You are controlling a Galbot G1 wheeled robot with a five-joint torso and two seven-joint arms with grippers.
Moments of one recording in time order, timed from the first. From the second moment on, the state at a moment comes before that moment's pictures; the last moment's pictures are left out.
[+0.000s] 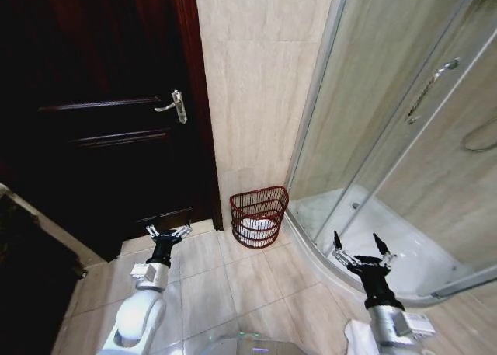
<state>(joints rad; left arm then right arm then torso) 1.63 -1.30 -0.61 -2.12 -0.24 -0.11 -0.11 -1.92 1.61 0.77 2.42 0.05 0.06 -0.09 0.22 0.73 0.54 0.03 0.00</state>
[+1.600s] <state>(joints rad) 1.58 -1.34 -0.51 -2.08 -0.13 -0.19 -0.10 -1.94 1.61 0.75 2.32 -0.03 0.19 -0.02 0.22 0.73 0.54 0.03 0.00</state>
